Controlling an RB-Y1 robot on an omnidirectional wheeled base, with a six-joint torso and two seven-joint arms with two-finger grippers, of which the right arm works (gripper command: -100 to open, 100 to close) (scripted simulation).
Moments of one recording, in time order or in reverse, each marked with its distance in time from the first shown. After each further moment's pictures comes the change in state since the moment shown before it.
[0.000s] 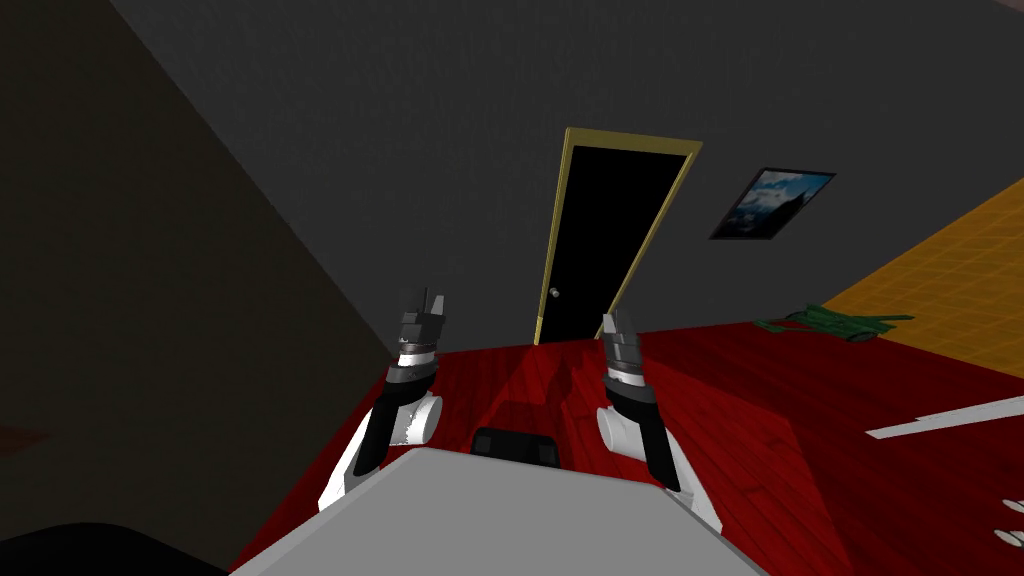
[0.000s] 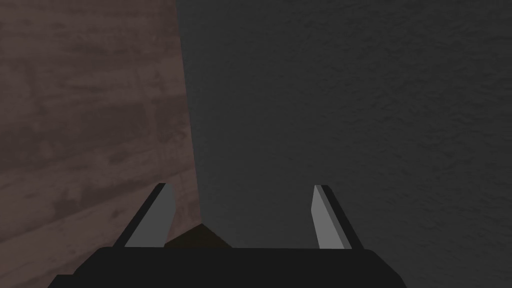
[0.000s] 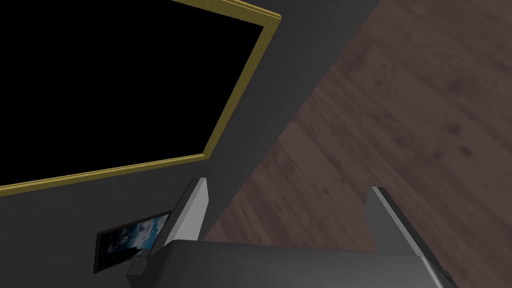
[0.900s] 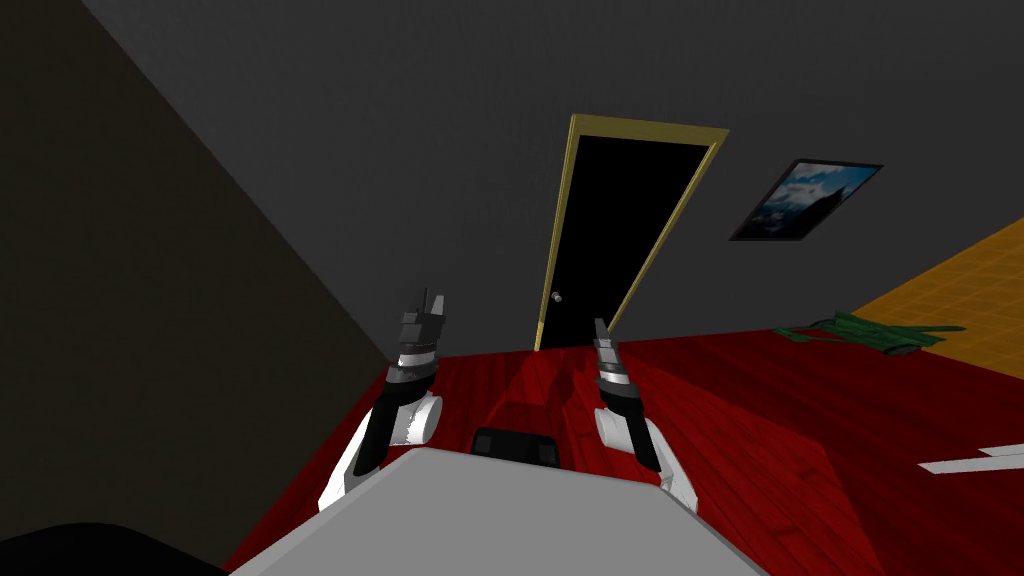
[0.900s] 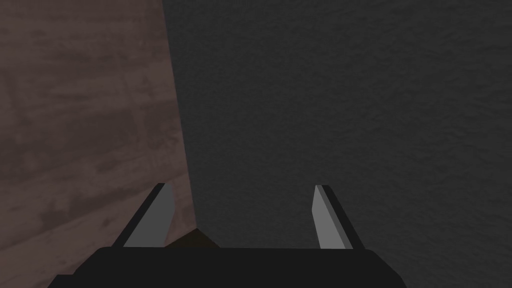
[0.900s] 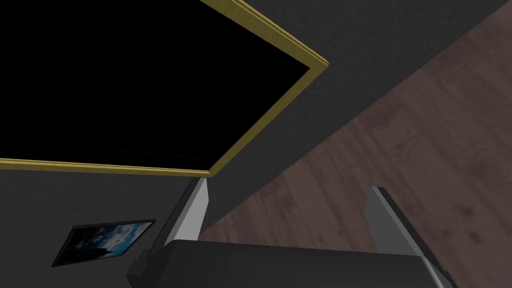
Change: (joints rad) arm -0.072 -0.034 -0.041 0.240 0.064 -0.054 0.166
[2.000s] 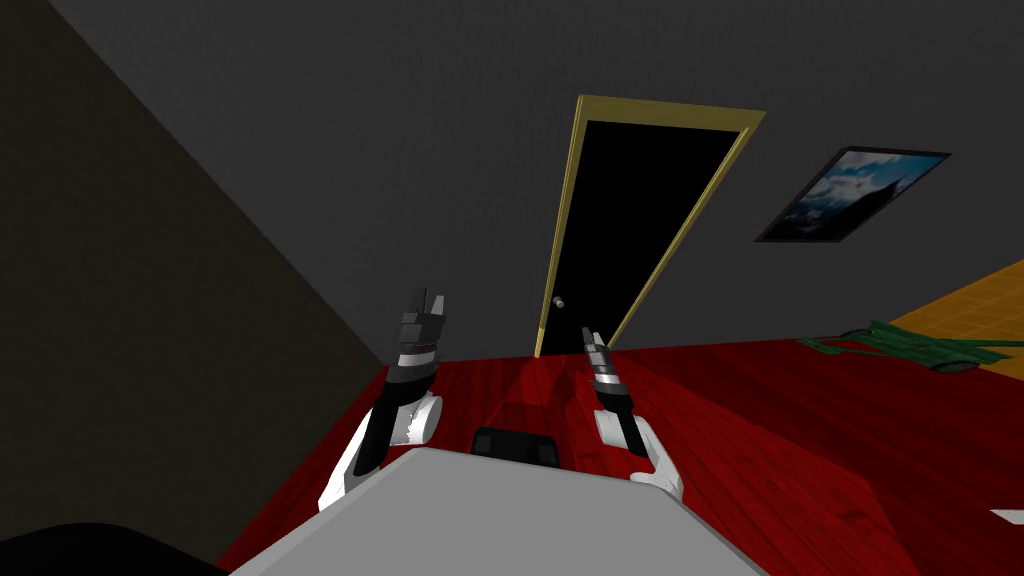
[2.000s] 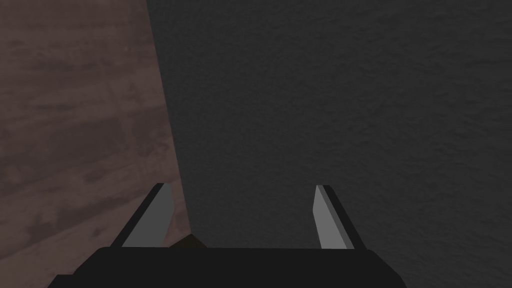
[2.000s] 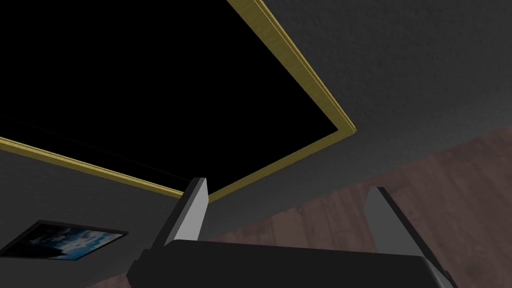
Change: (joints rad) arm -0.101 -0.033 -0.053 0.283 0.071 -0.052 0.189
